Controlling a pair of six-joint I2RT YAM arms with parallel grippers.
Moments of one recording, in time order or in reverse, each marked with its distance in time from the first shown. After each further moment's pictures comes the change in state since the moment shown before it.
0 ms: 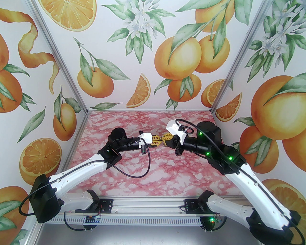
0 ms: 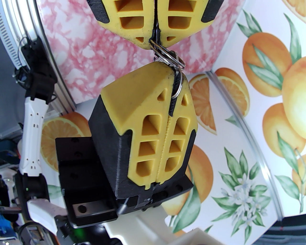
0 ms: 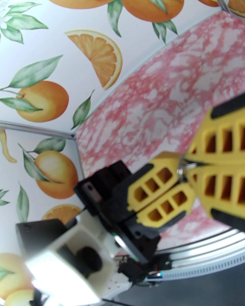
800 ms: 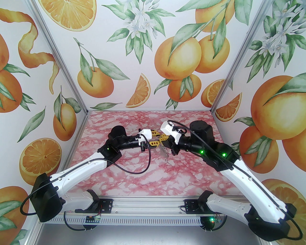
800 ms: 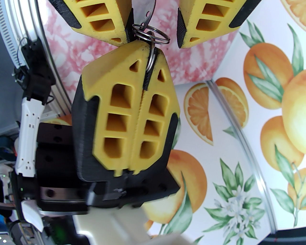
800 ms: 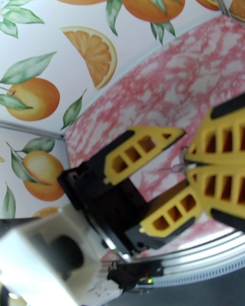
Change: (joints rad) left arm 0.032 0.010 0.006 0.001 0.018 -0.032; right arm -0.053 0.056 0.000 0.006 -0.127 0.043
